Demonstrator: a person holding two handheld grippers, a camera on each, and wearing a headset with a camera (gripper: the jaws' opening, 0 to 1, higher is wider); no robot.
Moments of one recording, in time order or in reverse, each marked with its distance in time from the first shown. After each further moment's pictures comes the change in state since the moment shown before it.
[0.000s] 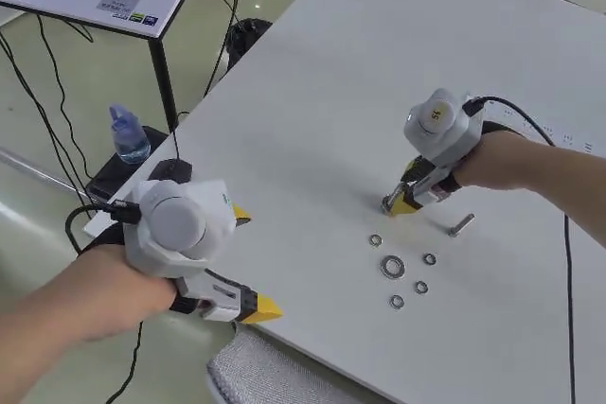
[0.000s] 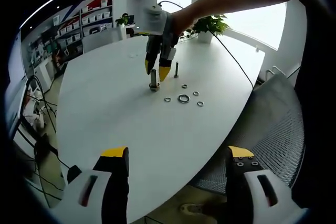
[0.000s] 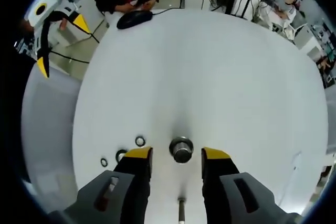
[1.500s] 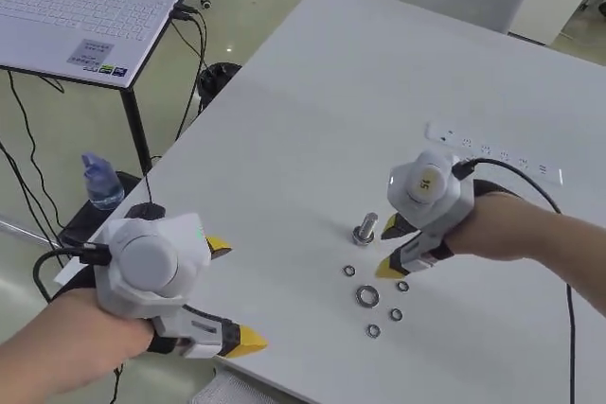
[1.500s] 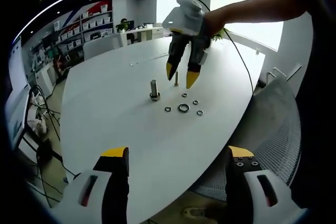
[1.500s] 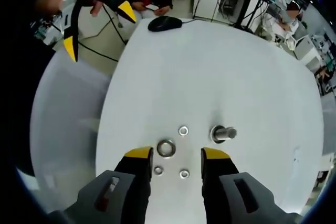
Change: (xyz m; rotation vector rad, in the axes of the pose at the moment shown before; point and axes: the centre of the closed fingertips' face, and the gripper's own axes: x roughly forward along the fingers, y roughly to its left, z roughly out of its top) left arm -0.007 0.000 0.020 0.021 -0.038 0.018; right arm -0.025 0.062 -0.017 -0.040 -0.044 -0.008
